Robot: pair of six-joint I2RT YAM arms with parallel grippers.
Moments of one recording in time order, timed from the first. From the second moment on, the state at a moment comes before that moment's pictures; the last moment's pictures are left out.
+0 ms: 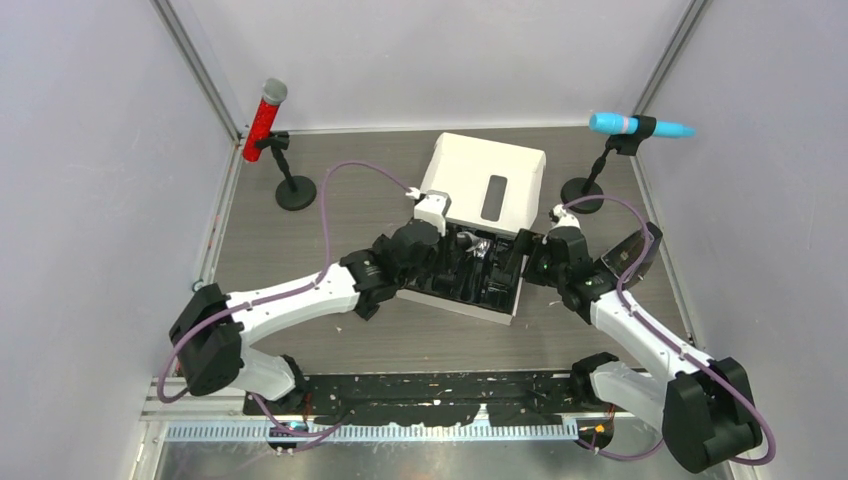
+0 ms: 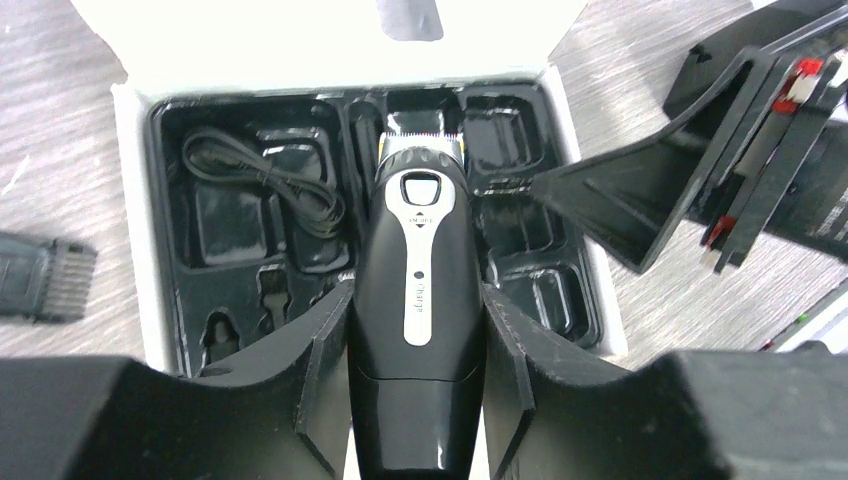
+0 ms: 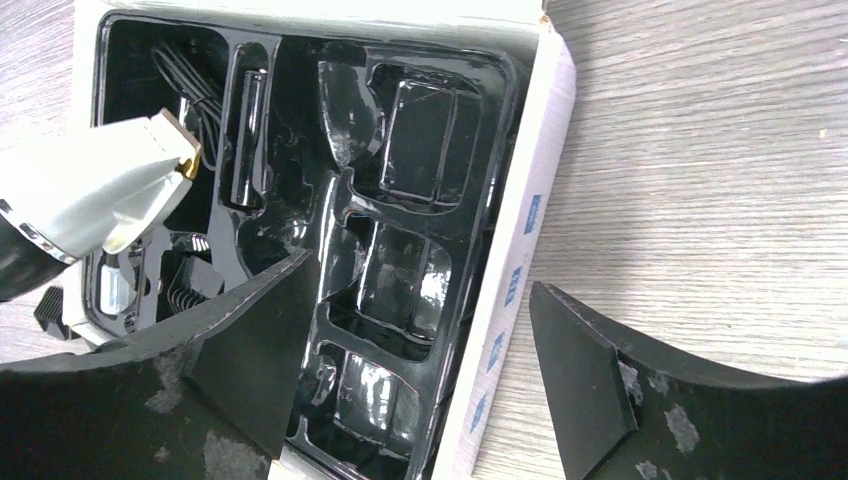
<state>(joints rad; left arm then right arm) -0.99 1.38 0.97 -0.08 -0.32 -0.50 0.33 1.02 0.50 -0.14 -0.04 0.58</state>
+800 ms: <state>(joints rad) -1.03 1.70 1.19 -0.04 -0.40 -0.44 0.33 0.97 0.49 -0.16 0.08 0.58</state>
